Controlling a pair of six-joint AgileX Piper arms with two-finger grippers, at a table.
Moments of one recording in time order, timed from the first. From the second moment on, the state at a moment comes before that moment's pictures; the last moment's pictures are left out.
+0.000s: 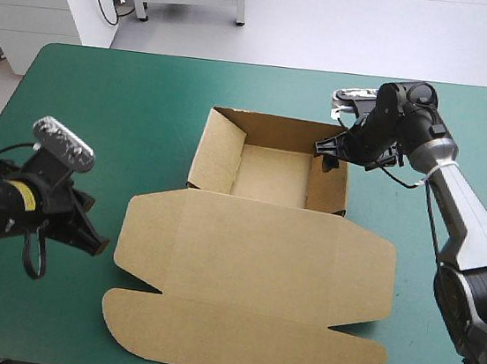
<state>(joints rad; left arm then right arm) -0.42 0.95 -1.21 0.07 1.25 0.17 0.27 1.87 -1.81 0.09 1.24 0.03</state>
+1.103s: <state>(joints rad) -0.42 0.56 -0.95 0.07 1.25 0.13 0.28 1.99 -1.87 0.09 1.24 -0.07</state>
